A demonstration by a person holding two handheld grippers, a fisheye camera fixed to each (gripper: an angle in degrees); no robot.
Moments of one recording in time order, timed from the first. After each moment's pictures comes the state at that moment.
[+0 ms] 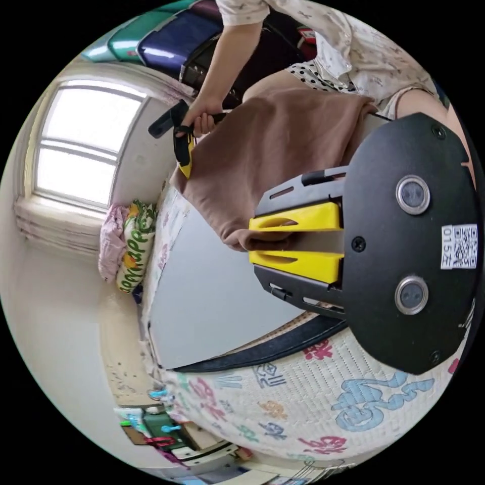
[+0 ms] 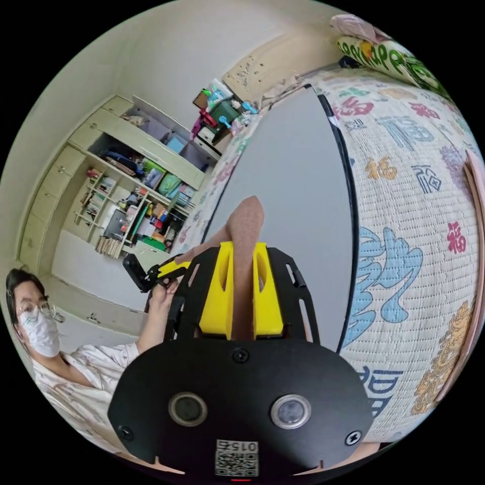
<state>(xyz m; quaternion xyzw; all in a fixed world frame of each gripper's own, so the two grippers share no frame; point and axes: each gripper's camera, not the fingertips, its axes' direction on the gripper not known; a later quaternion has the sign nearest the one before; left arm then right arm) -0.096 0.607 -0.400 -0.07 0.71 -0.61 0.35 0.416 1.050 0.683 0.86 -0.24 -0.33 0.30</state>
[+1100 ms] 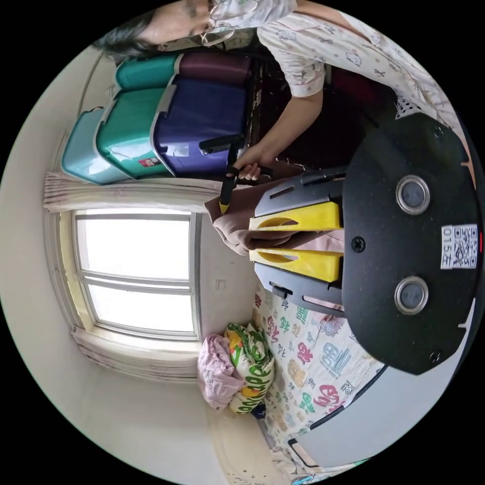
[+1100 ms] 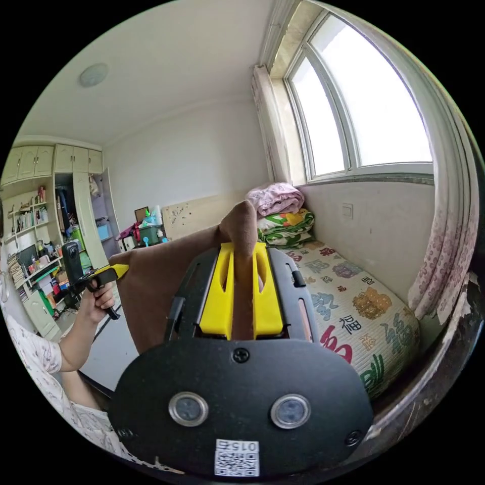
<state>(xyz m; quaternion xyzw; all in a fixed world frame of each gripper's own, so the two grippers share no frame) -0.584 0.319 -0.137 0.28 0.63 -0.66 0.30 0.552 1.012 1.125 0.99 -0.15 0.06 -0.02</state>
